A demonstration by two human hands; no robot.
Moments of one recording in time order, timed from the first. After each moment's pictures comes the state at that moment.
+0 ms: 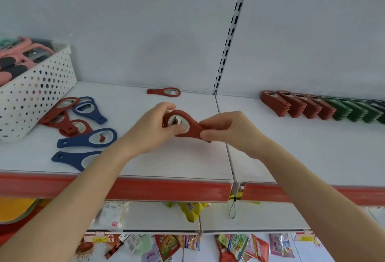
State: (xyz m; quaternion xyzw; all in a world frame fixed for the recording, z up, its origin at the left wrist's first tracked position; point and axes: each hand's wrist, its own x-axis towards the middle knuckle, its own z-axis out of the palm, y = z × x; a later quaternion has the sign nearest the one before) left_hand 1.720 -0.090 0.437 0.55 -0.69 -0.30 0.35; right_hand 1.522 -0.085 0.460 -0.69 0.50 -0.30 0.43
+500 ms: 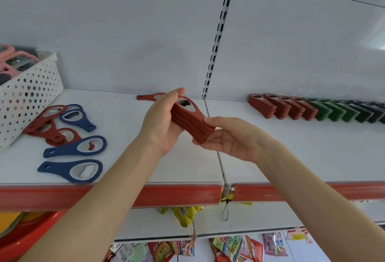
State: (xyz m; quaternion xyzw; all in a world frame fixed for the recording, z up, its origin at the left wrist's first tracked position) left_hand 1.665 -0.094 0.467 0.35 -0.28 -0.66 0.60; right_hand 1.515 -0.075 0.478 -0.40 0.46 -0.35 0.72
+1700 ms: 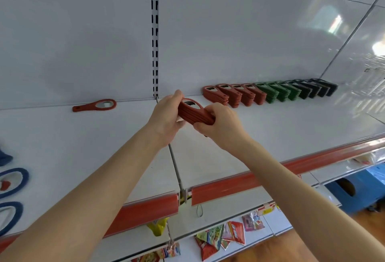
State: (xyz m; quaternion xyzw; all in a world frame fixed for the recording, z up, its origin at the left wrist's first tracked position) left_hand 1.566 -0.135 0.461 0.42 -0.41 -0.68 0.44; right_hand 1.446 -0.084 0.461 -0.65 0.69 -0.28 0.15
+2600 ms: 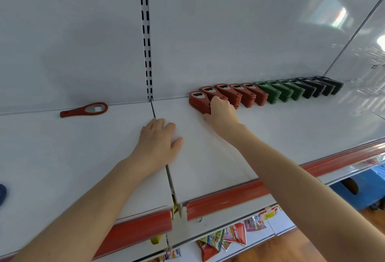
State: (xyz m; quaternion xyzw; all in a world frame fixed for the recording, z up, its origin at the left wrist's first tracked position) left_hand 1.588 -0.145 0.397 0.50 -0.85 -0.09 0.12; right_hand 1.415 -0.154 0.441 -0.61 0.78 -0.14 0.06
